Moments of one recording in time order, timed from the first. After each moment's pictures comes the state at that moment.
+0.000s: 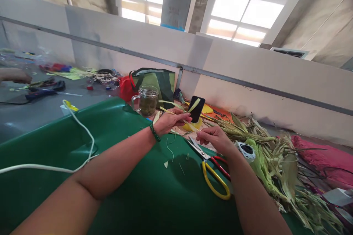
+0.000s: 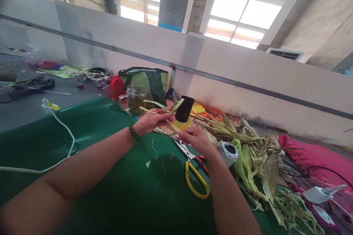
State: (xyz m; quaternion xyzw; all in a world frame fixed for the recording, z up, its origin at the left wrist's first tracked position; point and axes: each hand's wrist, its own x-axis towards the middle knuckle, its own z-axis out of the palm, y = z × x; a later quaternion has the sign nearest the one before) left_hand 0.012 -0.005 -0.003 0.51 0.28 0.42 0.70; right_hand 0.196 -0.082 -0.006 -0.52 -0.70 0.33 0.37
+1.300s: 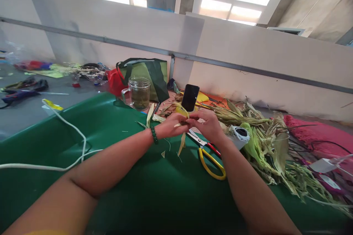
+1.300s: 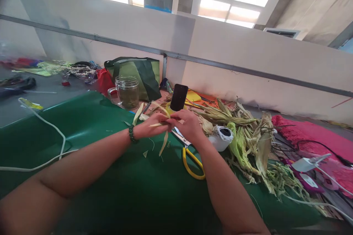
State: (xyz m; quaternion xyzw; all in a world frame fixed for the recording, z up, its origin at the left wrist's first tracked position) left_hand 0.025 -0.021 -0.028 0.87 0.18 0.30 0.34; right_hand 0.189 -0.077 -0.016 -0.49 -0.74 0.03 0.46
